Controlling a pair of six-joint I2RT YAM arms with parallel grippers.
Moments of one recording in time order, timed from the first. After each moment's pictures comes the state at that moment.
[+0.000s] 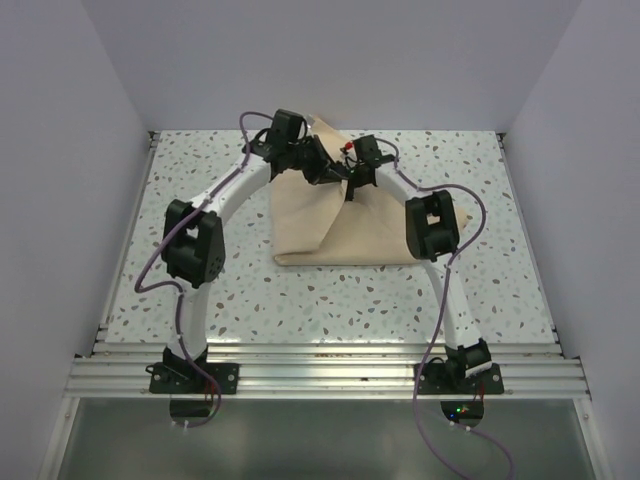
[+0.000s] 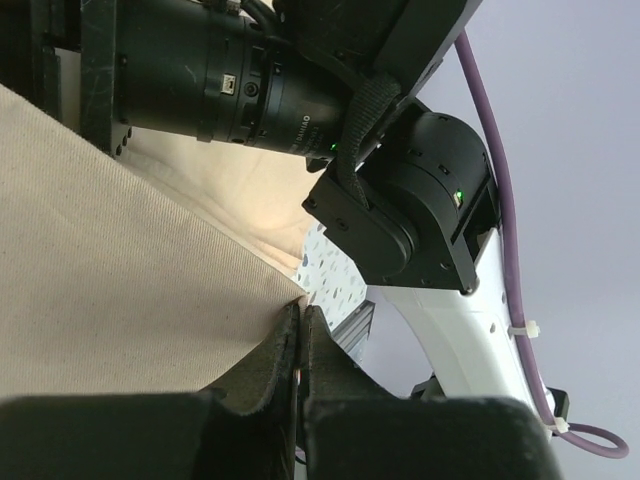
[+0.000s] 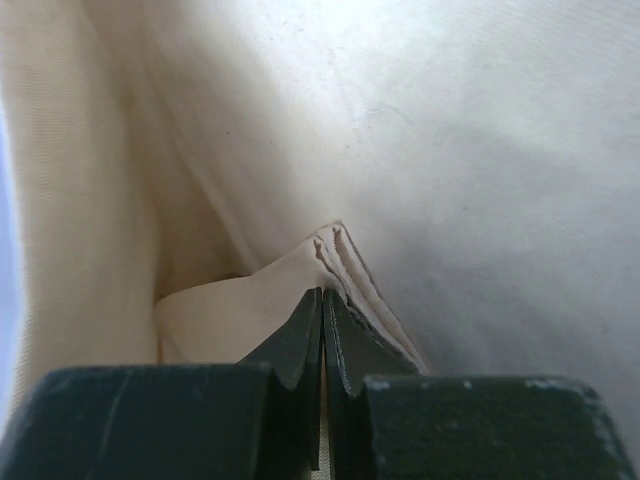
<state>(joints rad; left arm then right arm) -0.43 2.10 1.89 -0.47 0.58 -1.02 0.35 2.65 2.25 -0.58 -0.68 0.67</state>
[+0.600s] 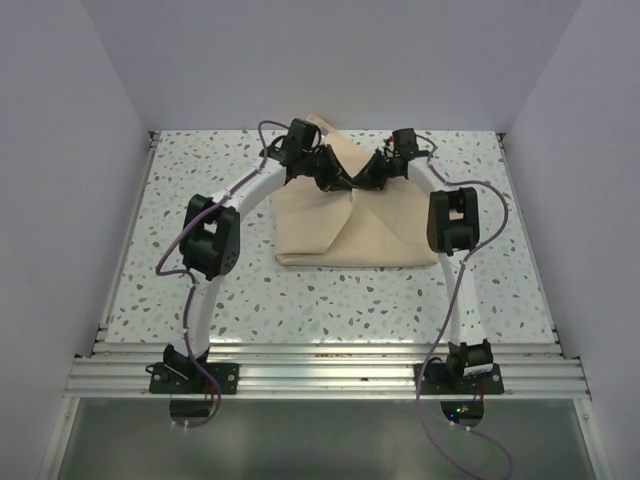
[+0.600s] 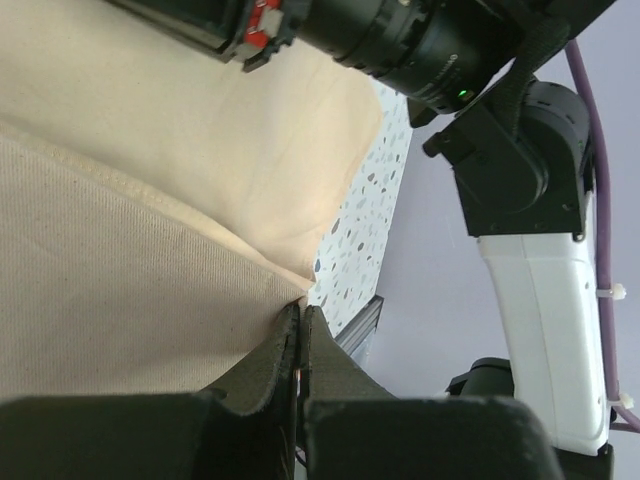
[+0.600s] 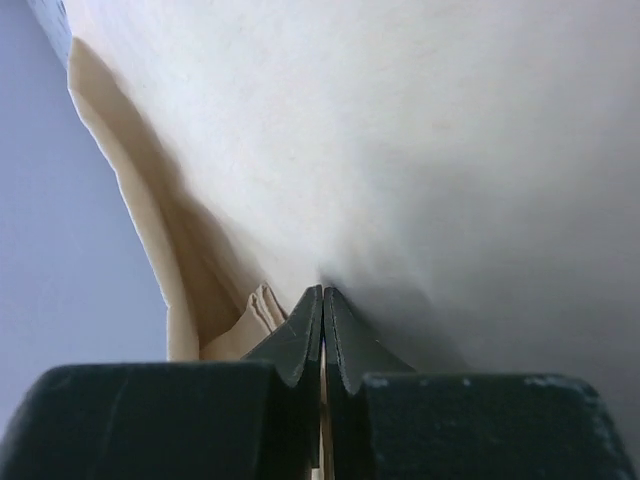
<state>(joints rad) -0.47 2.26 1.99 -0.45 0.61 -1.03 0.17 2.66 2.24 -0.50 -0.67 0.84</state>
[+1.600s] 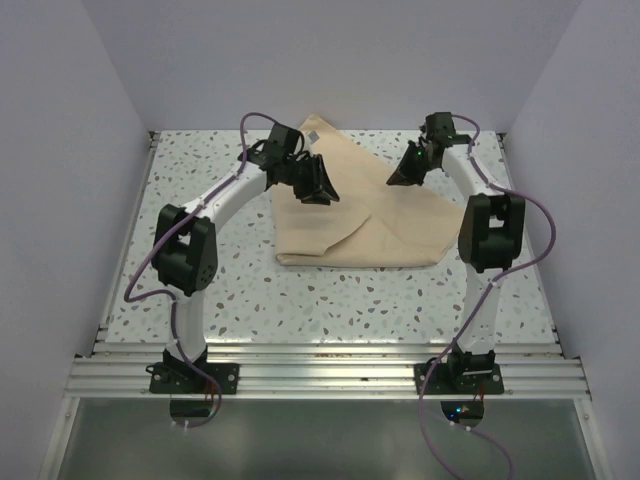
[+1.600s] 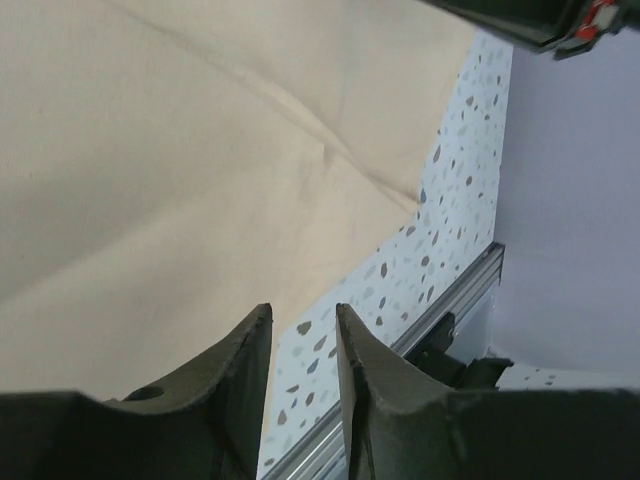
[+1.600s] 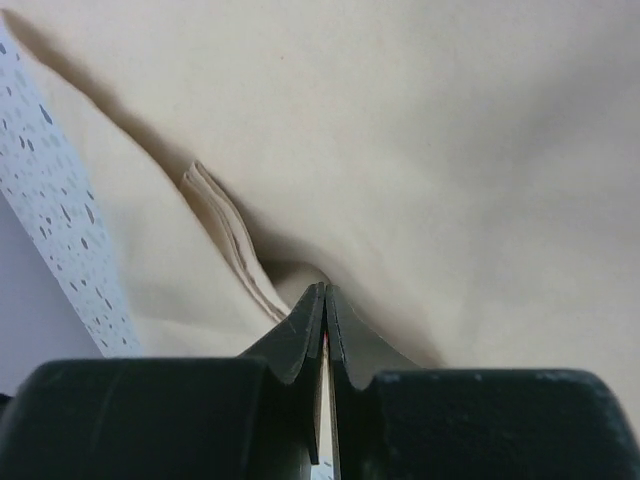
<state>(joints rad) -0.45 2.06 1.79 -0.58 0.55 -0.67 0.08 2.23 1.93 -0.74 -0.39 0.59</state>
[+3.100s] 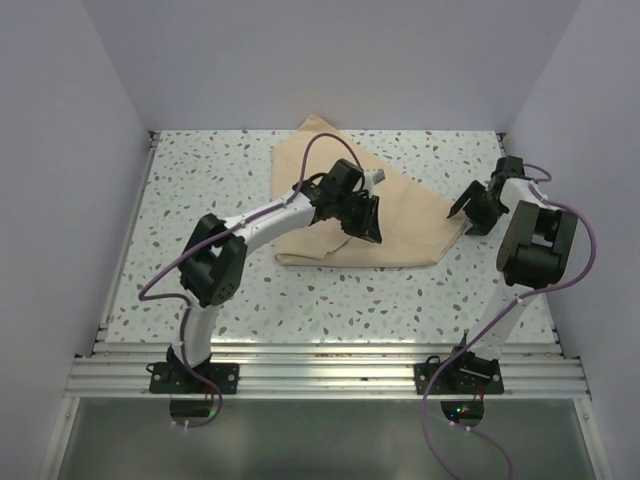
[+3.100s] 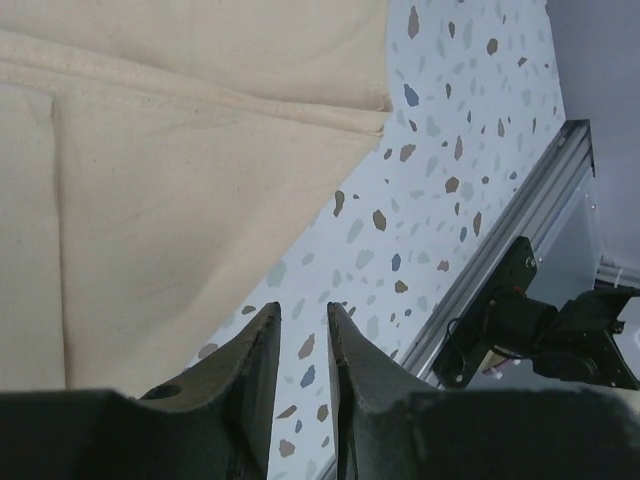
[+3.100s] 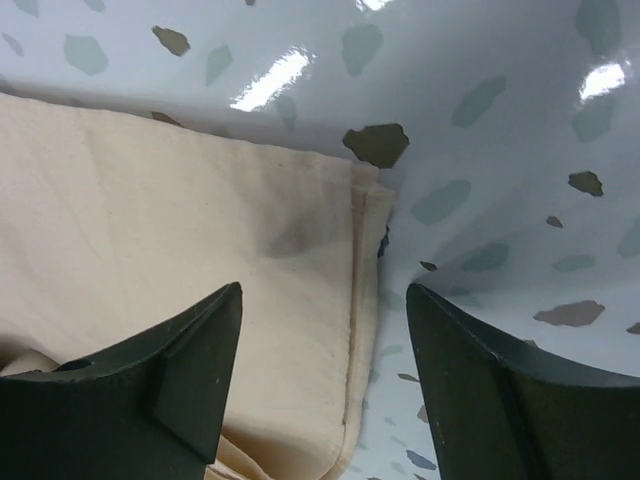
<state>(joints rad) -0.74 2.04 1.67 -0.45 0.47 -0.50 -0.29 2.01 1.42 -0.65 -0.17 0.45</state>
